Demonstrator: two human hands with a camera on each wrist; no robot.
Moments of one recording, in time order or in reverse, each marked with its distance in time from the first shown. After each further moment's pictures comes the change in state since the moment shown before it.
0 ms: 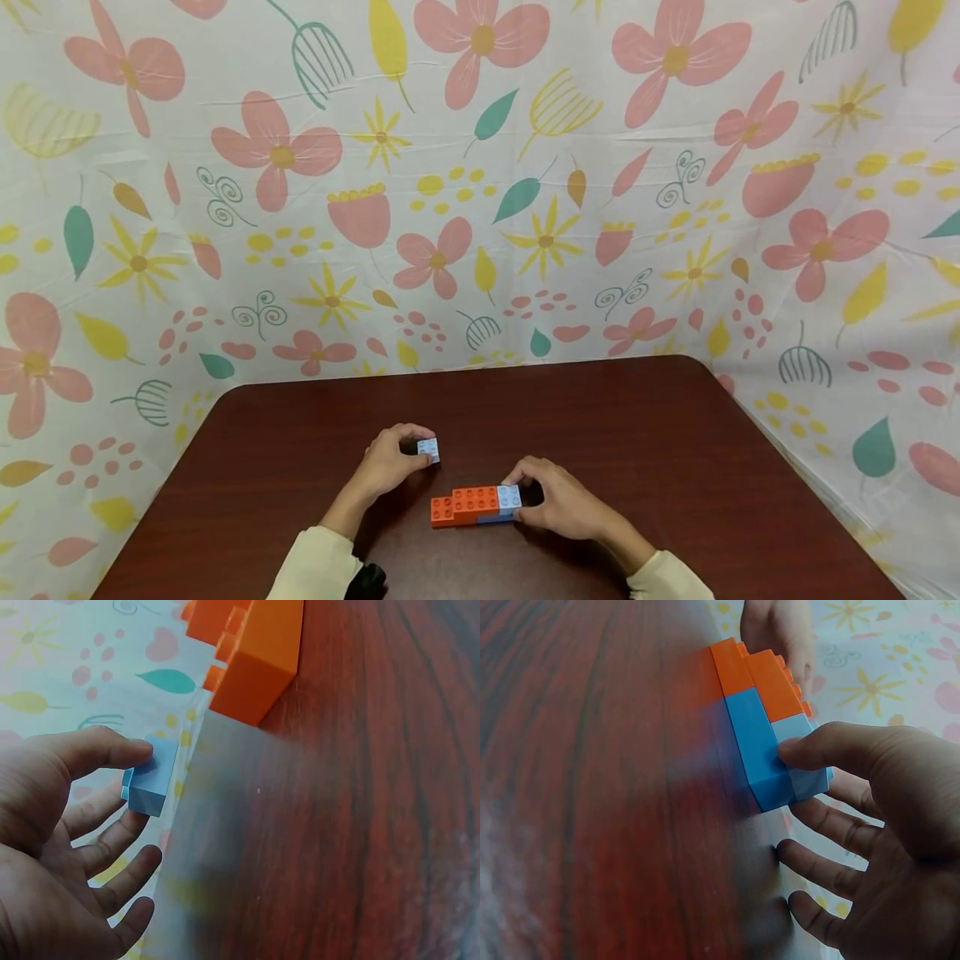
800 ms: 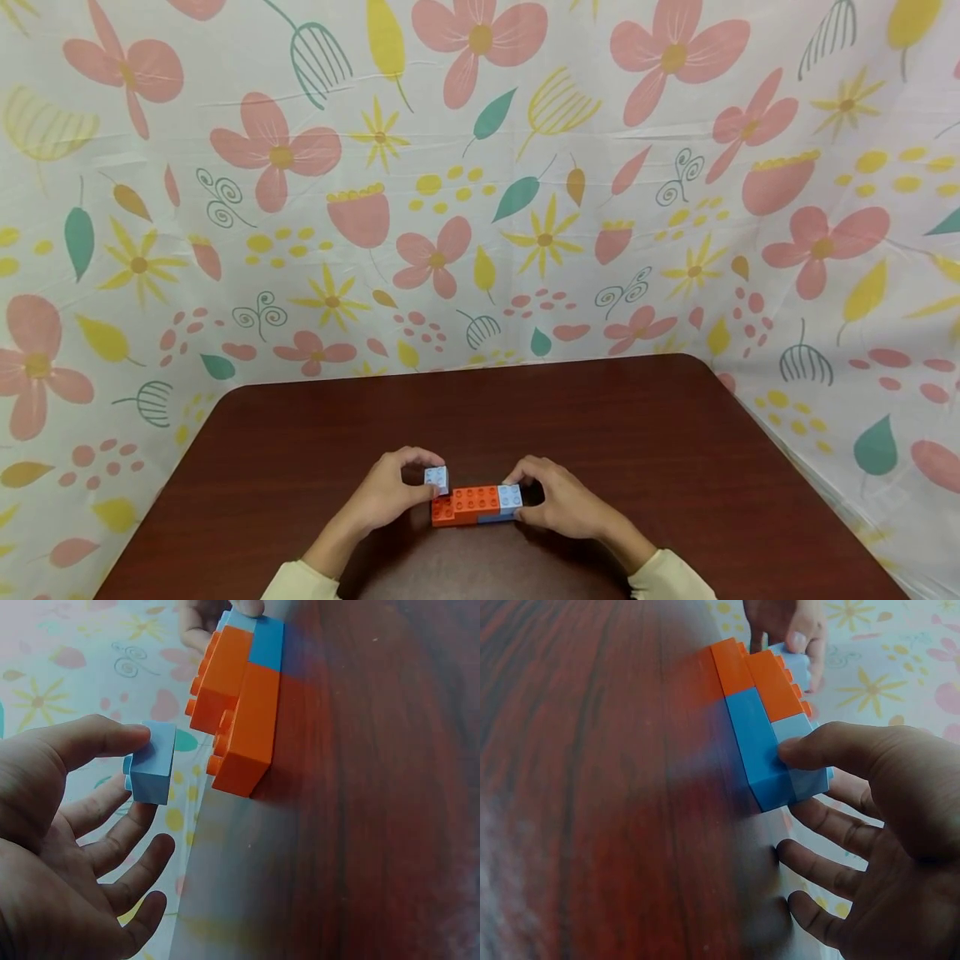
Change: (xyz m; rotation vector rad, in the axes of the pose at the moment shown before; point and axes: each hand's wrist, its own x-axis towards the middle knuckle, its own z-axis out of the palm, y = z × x) left_hand -0.043 0.018 -0.002 -0.061 -0.173 0.106; right_hand -0.001 0.001 0.002 -0.016 0.012 -0.010
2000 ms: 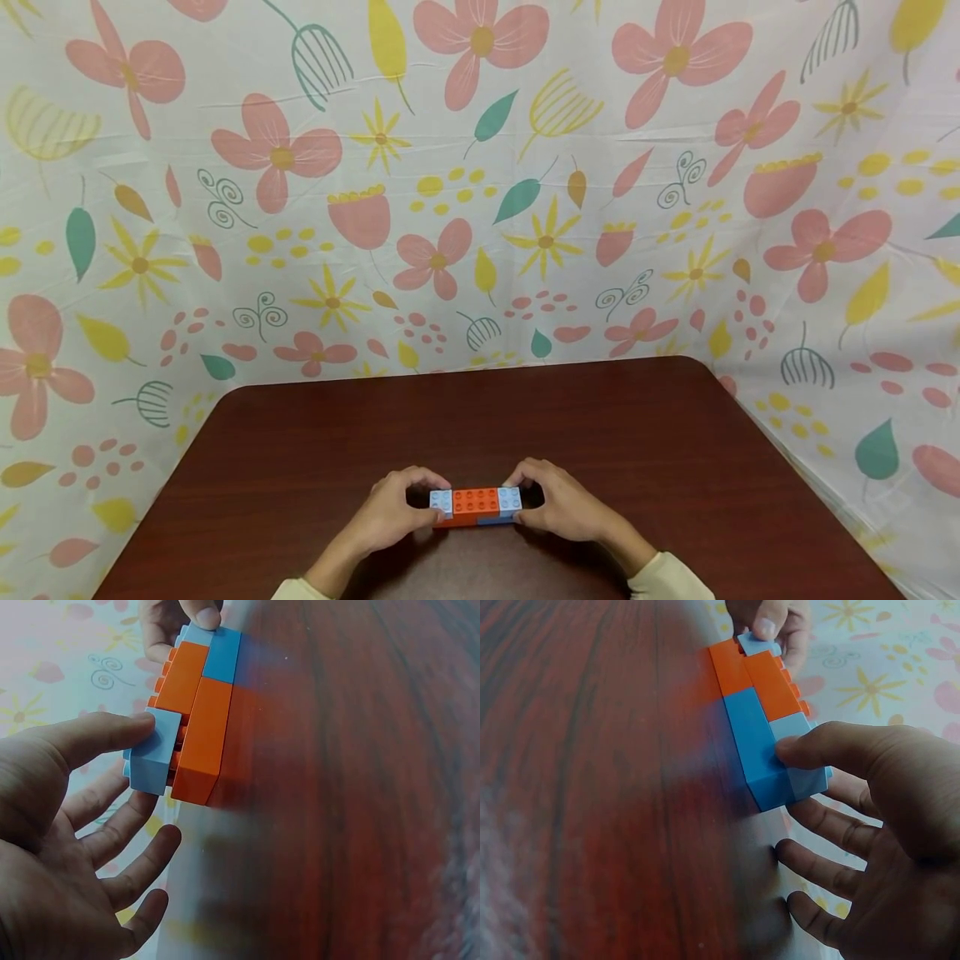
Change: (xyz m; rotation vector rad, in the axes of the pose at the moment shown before) left_hand -0.012 -0.010 0.012 0.072 -0.033 0.020; right_hand 0.001 0.000 -0.001 -0.010 -0.007 0.004
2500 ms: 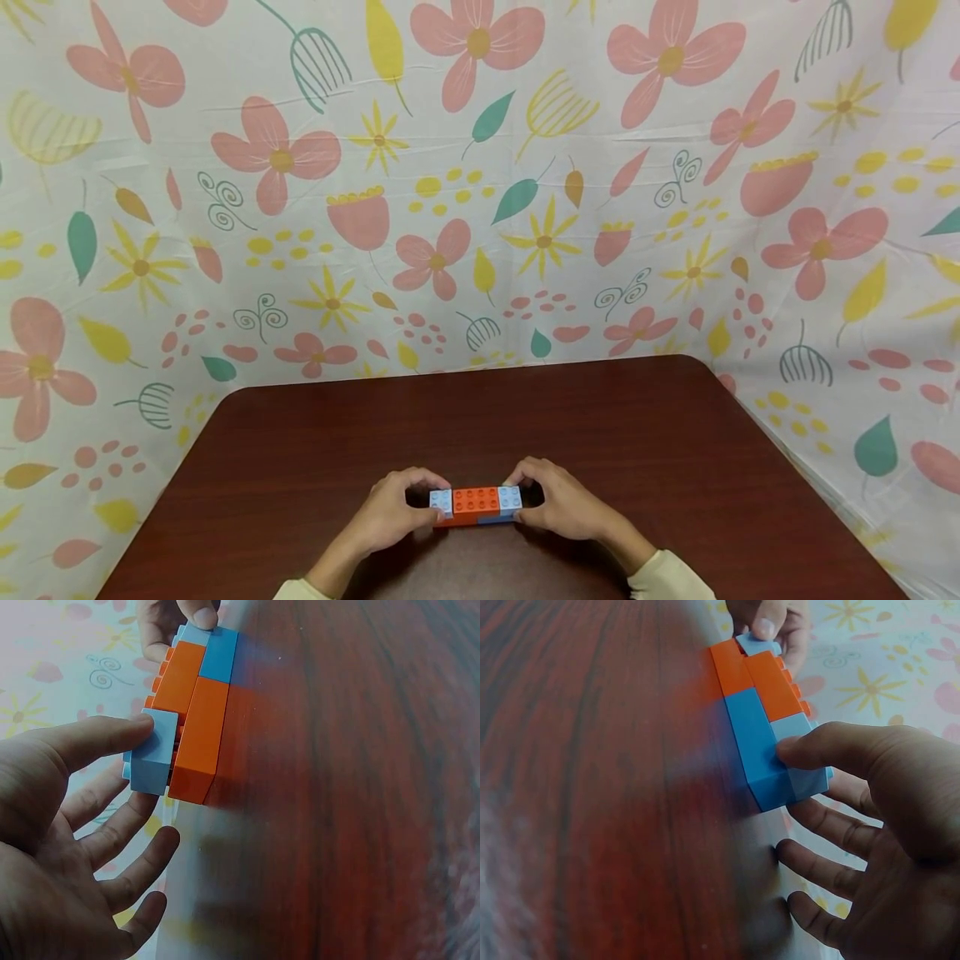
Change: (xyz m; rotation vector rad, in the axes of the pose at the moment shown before) left_hand -0.001 0.001 0.001 0.030 0.012 0.022; right_hand -0.001 0.001 0.001 -0.019 0.010 0.009
